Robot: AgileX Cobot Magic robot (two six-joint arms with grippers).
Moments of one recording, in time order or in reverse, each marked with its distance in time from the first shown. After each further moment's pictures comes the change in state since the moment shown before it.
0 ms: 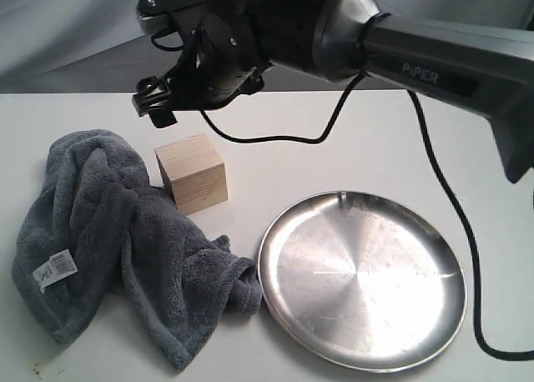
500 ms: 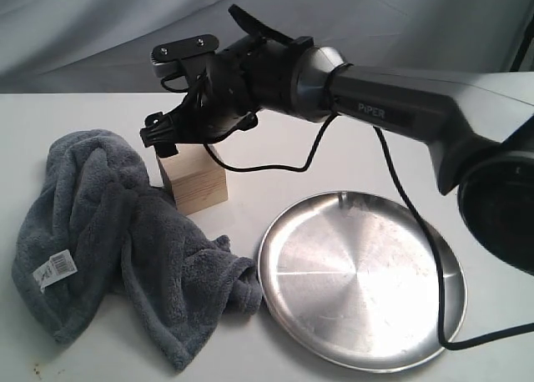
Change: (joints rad) left arm 0.000 0.000 0.000 0.000 0.000 0.000; right arm -0.025 0.129 0.000 0.064 -0.118 0.000
